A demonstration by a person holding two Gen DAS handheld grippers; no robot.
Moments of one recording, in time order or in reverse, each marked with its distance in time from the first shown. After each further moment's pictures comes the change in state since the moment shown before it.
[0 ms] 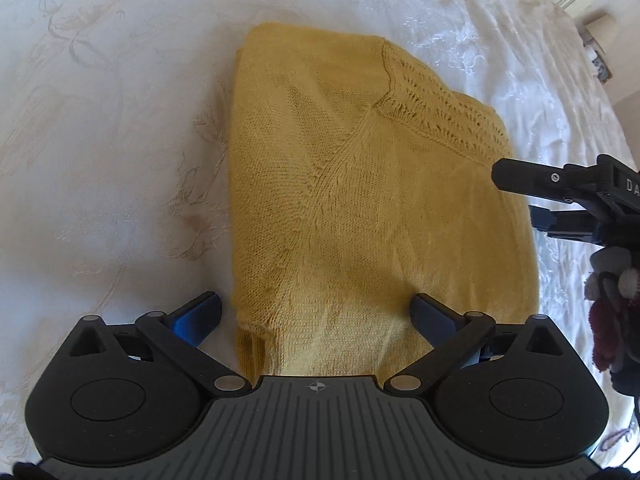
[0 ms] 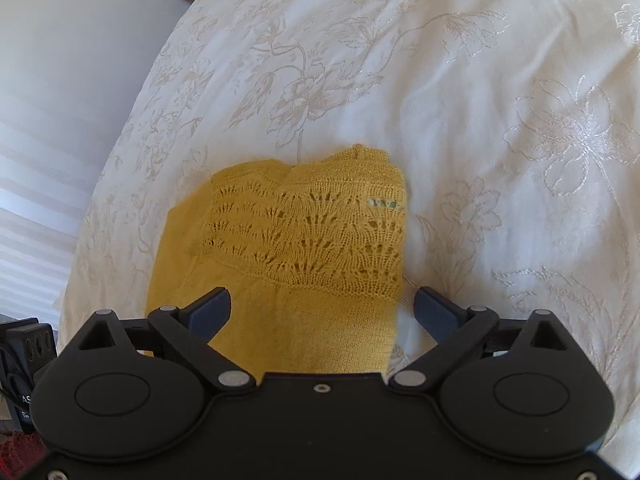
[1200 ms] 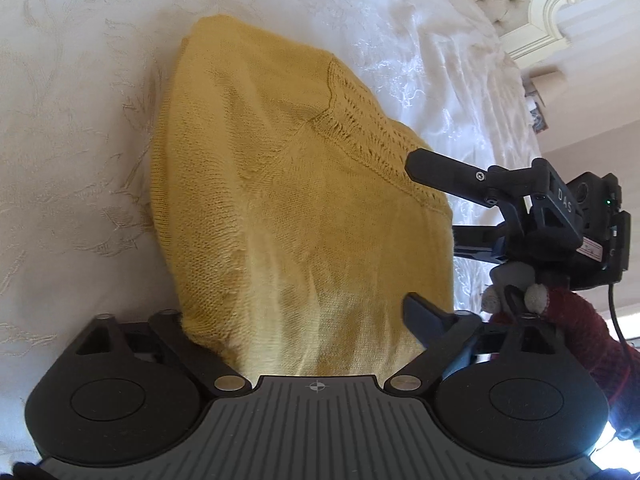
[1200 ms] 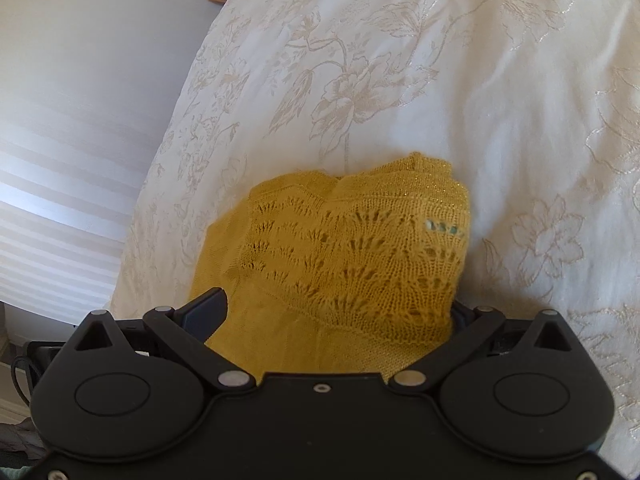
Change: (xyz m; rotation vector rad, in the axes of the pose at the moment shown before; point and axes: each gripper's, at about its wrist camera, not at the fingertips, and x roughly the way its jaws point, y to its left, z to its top) left arm 0.004 0.008 -0.004 -0.125 -0.052 -0.297; right arm 0.019 -0.001 0.008 0.036 0.018 0.173
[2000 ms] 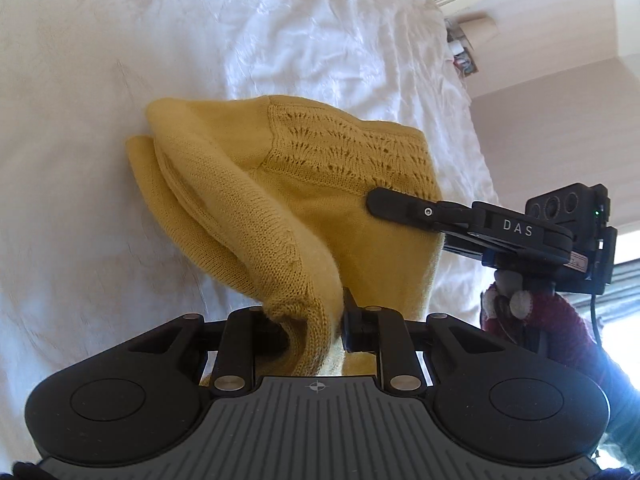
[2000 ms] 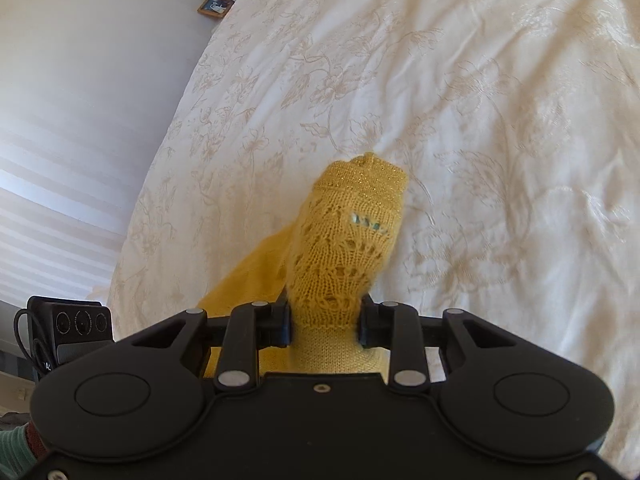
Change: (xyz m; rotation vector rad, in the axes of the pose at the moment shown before) left arm -0.027 -0.086 -0.092 0.084 0.132 -0.188; right arm -0.146 0.035 -0.105 -0.001 -0.049 -0.120
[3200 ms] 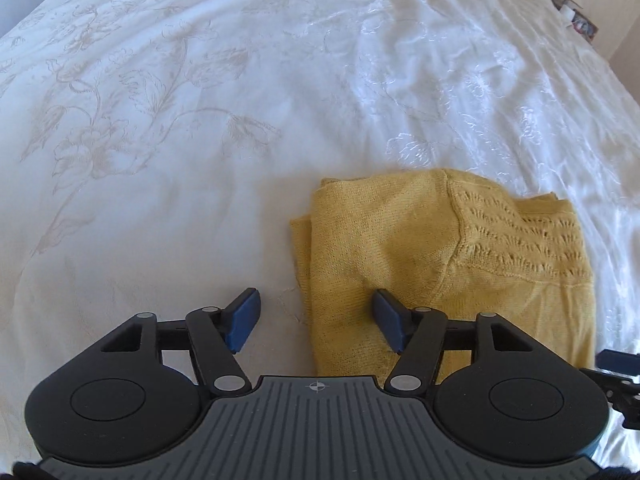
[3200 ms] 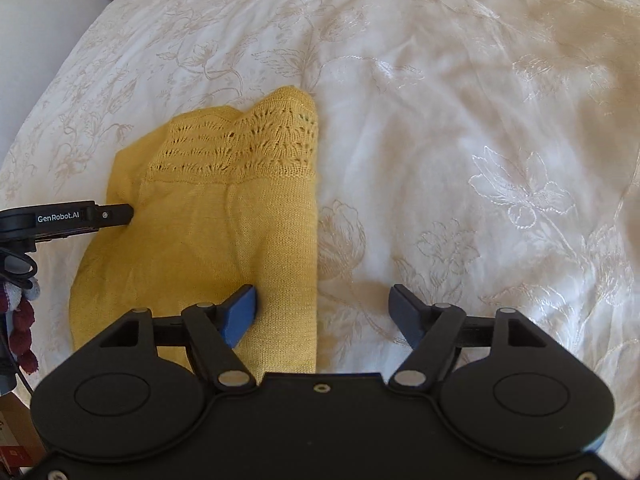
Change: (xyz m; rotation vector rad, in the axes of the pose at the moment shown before) left arm 0.036 0.001 -0.004 0.232 -0.156 0.662; right arm -0.022 -0.039 -0.118 -0.012 -0.064 -0.459
